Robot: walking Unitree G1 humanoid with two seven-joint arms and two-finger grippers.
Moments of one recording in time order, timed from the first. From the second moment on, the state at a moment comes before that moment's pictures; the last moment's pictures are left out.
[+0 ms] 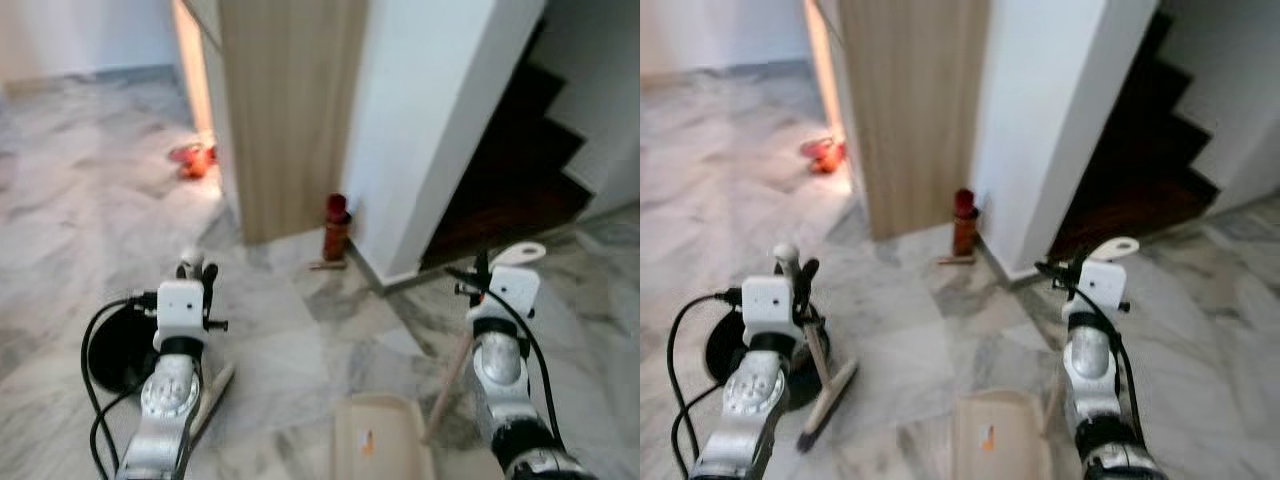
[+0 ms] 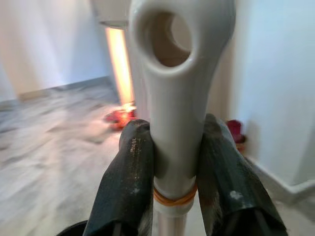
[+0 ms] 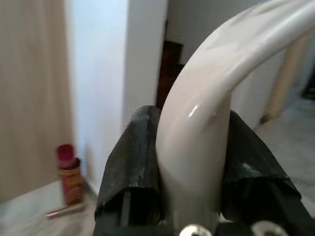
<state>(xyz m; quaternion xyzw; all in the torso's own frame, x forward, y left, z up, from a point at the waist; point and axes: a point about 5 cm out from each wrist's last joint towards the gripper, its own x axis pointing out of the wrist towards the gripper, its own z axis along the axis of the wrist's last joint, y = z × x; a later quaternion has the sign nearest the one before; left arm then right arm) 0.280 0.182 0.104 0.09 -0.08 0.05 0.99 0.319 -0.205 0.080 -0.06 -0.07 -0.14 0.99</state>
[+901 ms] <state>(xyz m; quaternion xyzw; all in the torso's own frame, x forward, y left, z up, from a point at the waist) 0.282 0.186 0.107 0.09 -0.09 0.06 0.99 0.321 -0.201 0.080 -0.06 -0.07 -0.14 0.99</state>
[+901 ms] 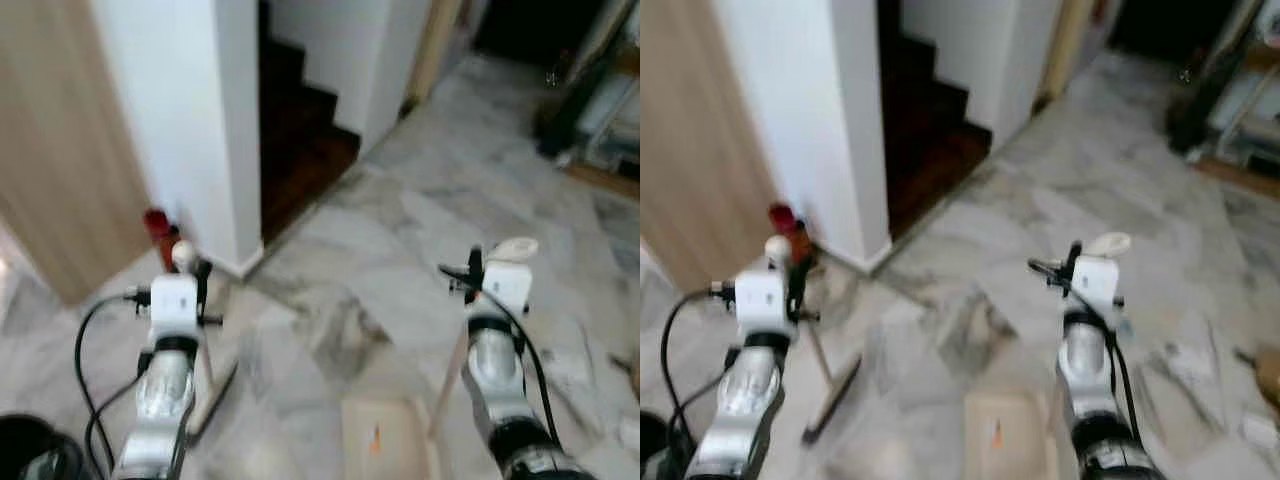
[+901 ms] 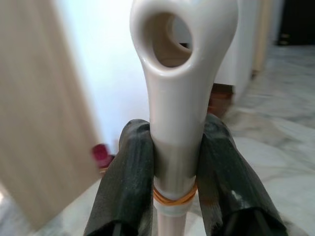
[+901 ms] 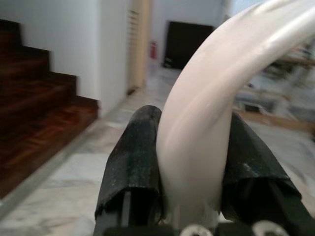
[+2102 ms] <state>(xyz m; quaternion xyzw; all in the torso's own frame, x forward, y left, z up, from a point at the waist) 0.286 0.177 0.106 0.08 -0.09 0.04 0.99 0.320 -0.200 0.079 -0.06 -0.07 -0.13 0.99</state>
